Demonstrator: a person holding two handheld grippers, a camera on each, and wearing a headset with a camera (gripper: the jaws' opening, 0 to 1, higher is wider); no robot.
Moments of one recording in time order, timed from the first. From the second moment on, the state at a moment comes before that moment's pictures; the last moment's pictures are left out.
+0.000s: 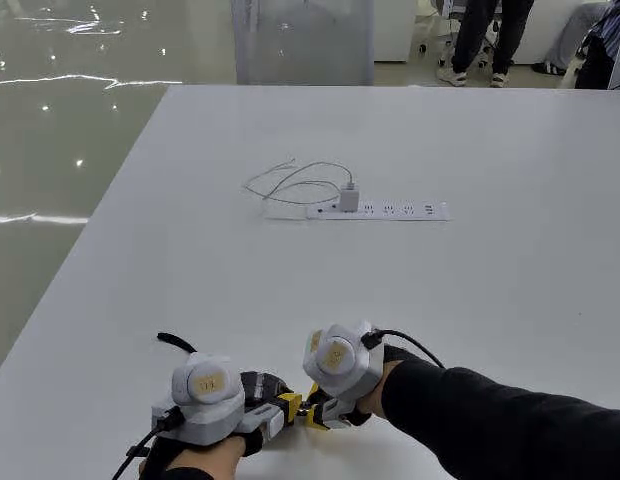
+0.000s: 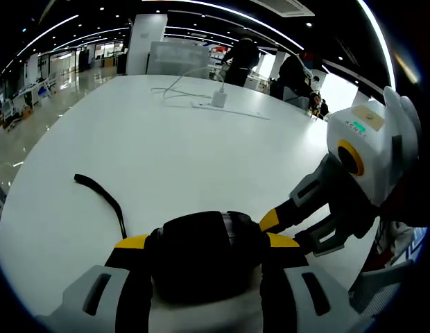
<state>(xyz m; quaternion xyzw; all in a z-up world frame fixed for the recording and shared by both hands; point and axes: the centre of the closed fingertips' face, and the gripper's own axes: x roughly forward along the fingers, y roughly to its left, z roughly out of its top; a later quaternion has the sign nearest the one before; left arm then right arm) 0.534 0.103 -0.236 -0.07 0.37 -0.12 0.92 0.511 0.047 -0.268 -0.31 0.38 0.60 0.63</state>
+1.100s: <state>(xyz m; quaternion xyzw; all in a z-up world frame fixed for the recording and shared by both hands) 0.535 0.104 -0.236 -0.07 0.37 -0.12 0.92 0.511 0.059 -0.269 -0.32 0.37 0.61 0.62</state>
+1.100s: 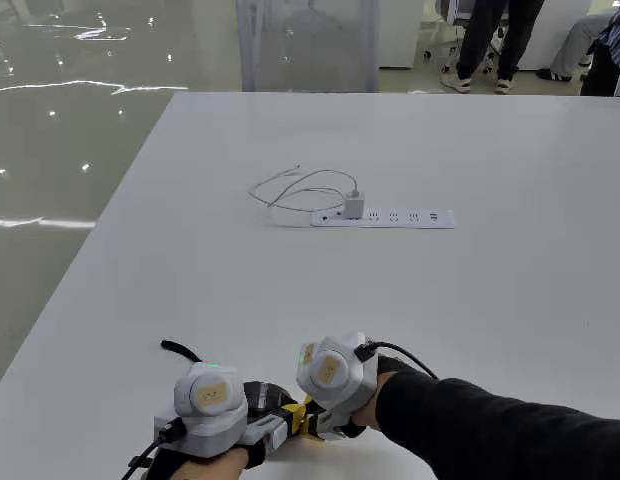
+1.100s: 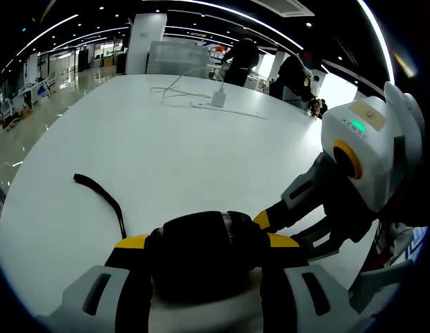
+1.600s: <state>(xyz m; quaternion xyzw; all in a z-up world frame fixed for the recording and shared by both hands) 0.534 0.102 -0.235 -0.05 0.37 -0.13 0.92 0.509 0.058 -0.270 -0.32 0.36 0.60 0.64</state>
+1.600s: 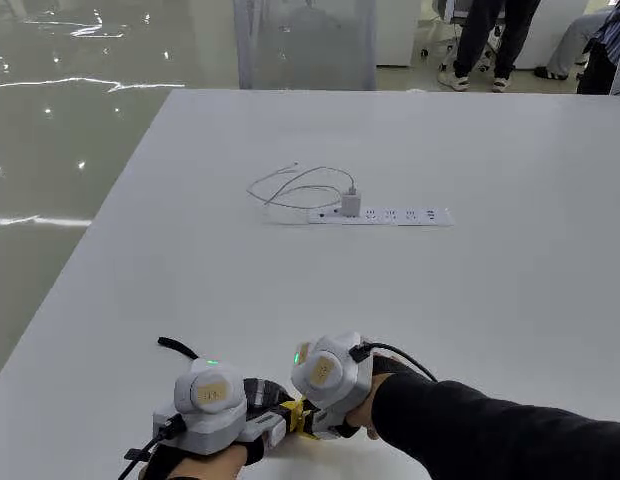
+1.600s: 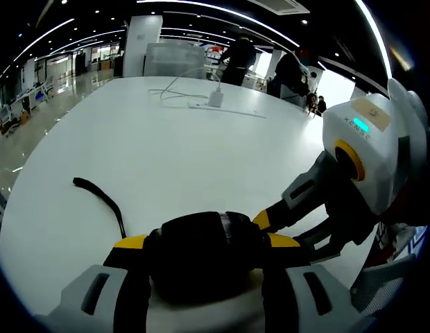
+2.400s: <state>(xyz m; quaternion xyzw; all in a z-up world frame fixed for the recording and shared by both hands) 0.540 0.125 -0.202 0.00 0.33 -0.21 0.92 0.511 0.025 -0.238 -0.28 0.34 0.57 0.70</state>
